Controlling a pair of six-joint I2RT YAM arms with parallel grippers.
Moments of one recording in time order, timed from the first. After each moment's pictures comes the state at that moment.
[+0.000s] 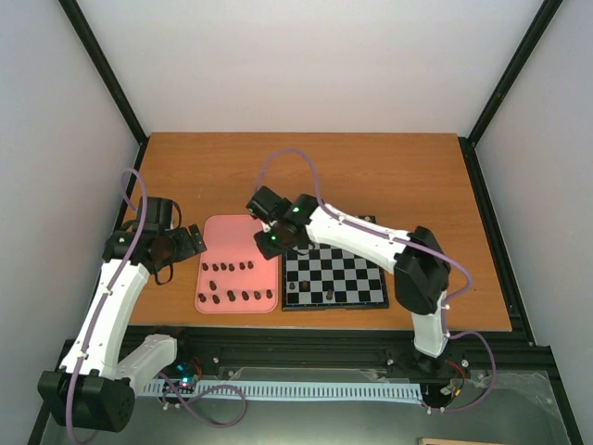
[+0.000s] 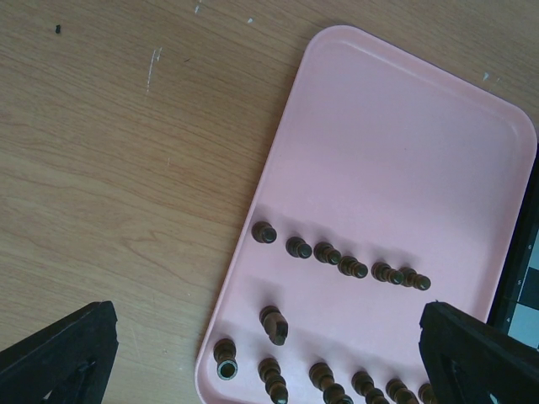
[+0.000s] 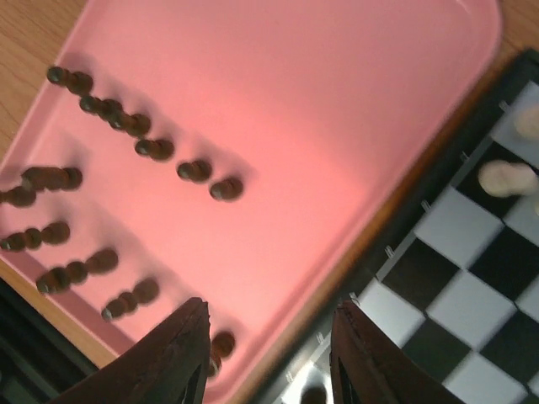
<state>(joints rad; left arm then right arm) -0.08 0.95 0.95 -1.08 -0.05 -0.52 0.99 1.90 1.64 -0.89 -0.02 0.40</state>
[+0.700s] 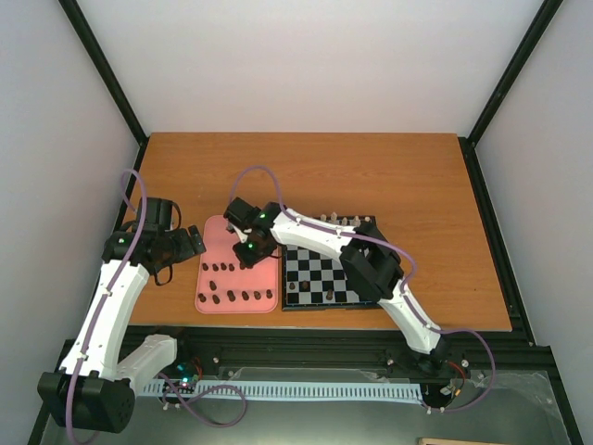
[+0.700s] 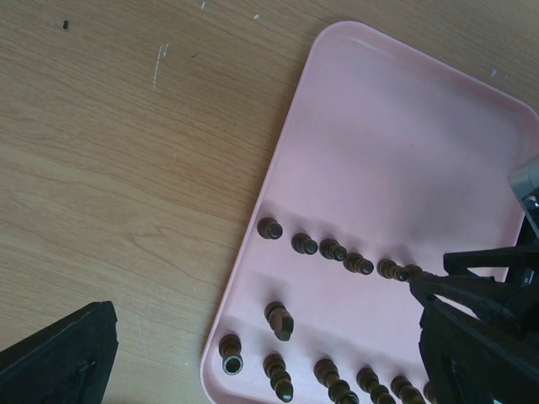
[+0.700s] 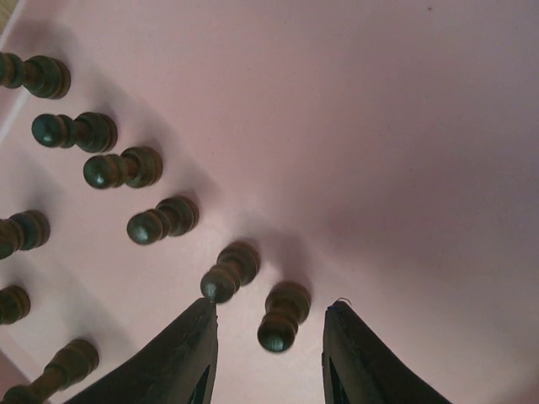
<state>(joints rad) -0.08 0.95 0.95 -1.09 -0.06 -0.52 1.01 2.28 1.93 -0.87 -0.16 0.31</state>
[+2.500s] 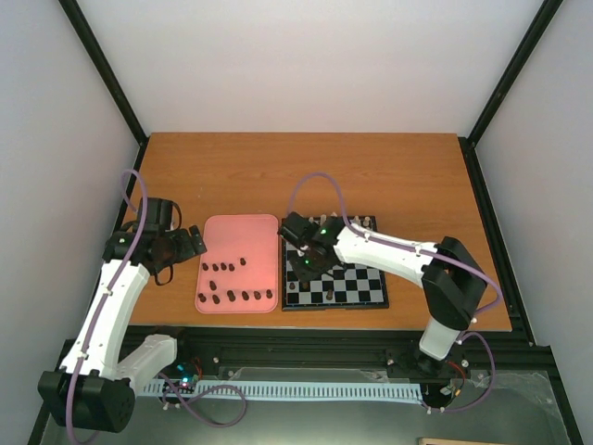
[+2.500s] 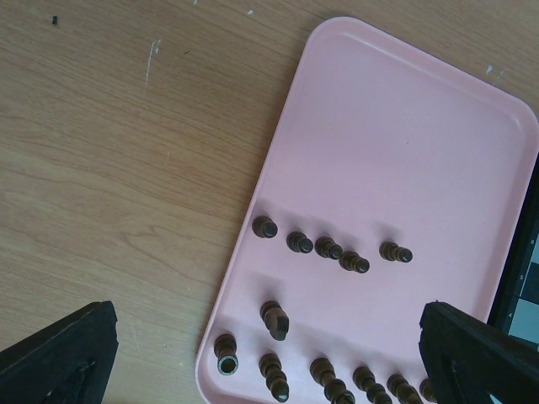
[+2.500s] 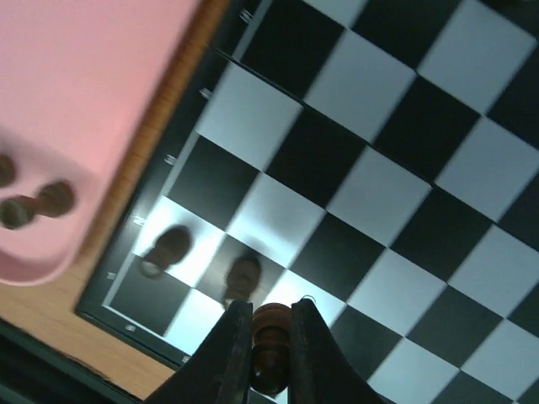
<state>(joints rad) -0.08 0.95 0.94 -1.09 -0.05 -0.52 0.97 1.72 1.30 -0.88 0.02 0.40</state>
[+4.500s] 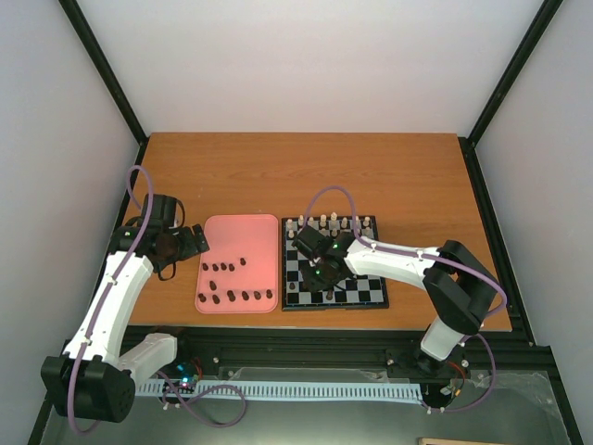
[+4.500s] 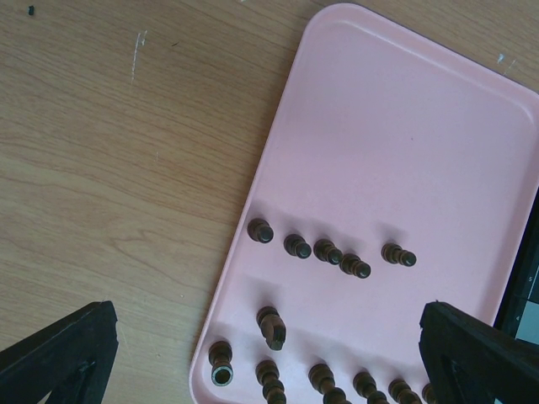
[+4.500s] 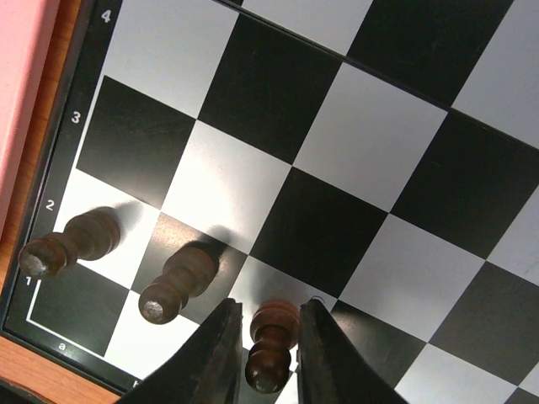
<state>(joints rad) -0.08 1.01 0.94 -1.05 -0.03 -0.51 0.94 1.66 1.03 -0.68 -0.01 0.49</state>
